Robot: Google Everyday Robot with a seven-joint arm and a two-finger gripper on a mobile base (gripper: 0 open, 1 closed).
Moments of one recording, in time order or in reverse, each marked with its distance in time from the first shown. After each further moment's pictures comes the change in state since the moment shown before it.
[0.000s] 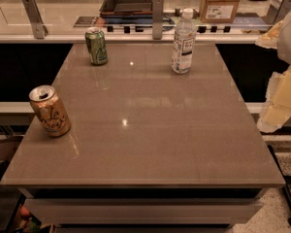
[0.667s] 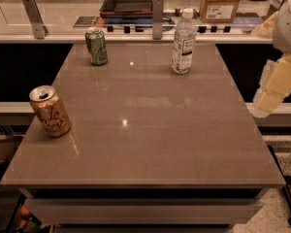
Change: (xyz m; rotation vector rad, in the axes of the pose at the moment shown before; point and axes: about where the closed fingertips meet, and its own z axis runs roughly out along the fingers) arm -0.005 -0.028 0.006 0.022 -0.046 0.004
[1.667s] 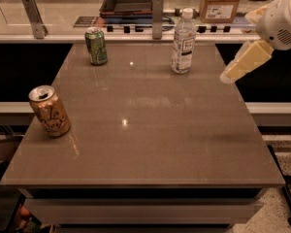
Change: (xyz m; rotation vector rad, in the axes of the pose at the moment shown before) arm -0.018 -0.094 0.047 0.164 -0.302 0.168
